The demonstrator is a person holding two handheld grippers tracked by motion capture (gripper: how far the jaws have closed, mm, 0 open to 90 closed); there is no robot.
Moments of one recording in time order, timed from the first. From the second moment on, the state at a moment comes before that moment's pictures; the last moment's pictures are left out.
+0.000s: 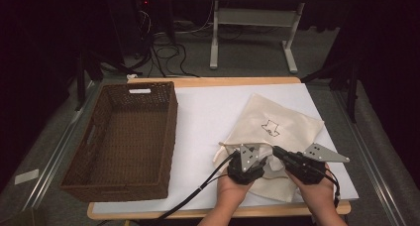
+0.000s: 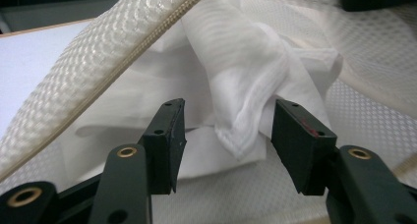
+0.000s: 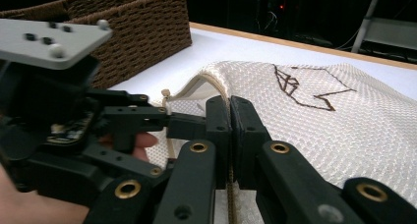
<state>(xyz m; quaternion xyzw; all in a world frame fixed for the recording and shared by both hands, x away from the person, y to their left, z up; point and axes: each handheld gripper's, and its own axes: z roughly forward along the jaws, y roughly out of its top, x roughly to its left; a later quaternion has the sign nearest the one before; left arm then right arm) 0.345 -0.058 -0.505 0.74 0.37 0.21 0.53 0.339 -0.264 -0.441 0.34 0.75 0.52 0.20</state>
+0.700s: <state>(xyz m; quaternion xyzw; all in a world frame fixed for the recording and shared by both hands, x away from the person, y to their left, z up) 0.352 -0.070 -0.509 0.75 0.38 0.23 0.49 0.338 -0.265 -0.441 0.34 0.75 0.52 0.20</state>
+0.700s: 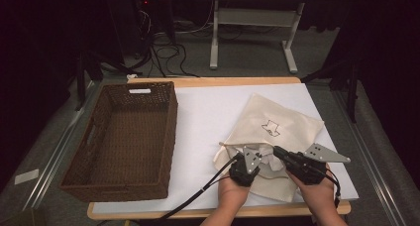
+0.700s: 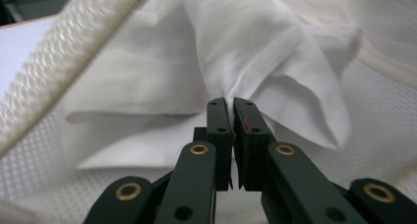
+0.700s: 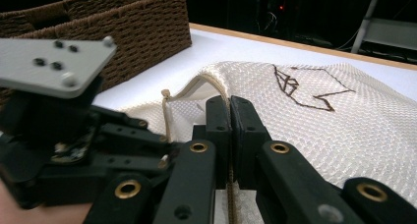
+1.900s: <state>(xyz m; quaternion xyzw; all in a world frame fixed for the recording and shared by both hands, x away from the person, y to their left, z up) 0.302 0.047 -0.489 0.73 0.38 0.22 0.52 0.335 -0.251 -0.460 0.34 0.79 0.48 0.17</state>
